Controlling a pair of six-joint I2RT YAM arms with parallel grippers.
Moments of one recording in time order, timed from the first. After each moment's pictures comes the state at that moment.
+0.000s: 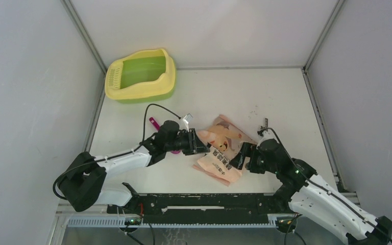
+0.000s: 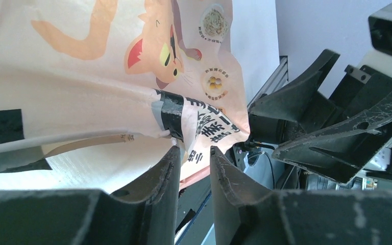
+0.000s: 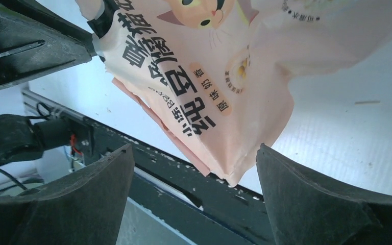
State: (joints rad) left arm -0.74 1.32 0.58 0.22 0.43 -0.91; right arm 0.71 0.63 0.52 -0.66 -0.08 0.82
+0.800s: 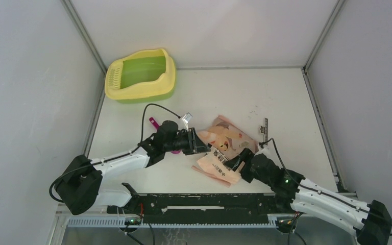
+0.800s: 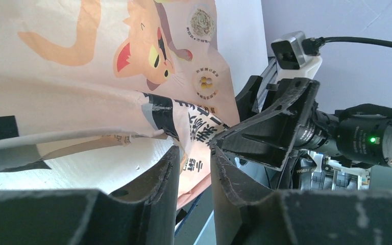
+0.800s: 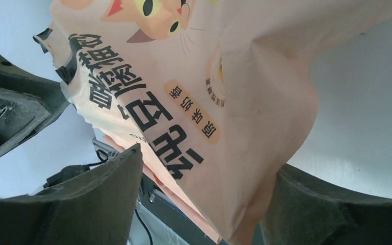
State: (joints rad) left arm -0.75 1.28 0.58 0.22 0.43 -0.93; right arm 0.93 0.55 0.22 -0.35 0.16 1.36
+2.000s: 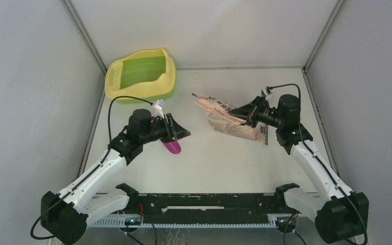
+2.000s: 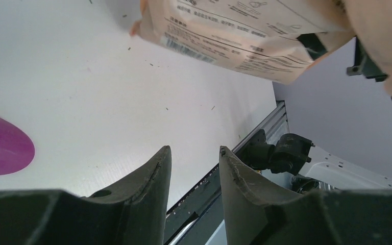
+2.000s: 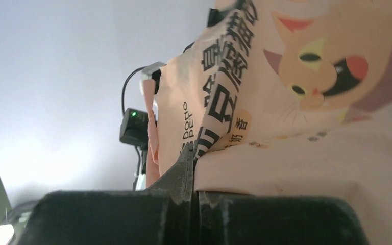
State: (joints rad) left arm -0.51 0.97 0.73 -0.22 0.41 -0.77; right arm 0.23 1.00 0.75 -0.01 -0.75 1.36
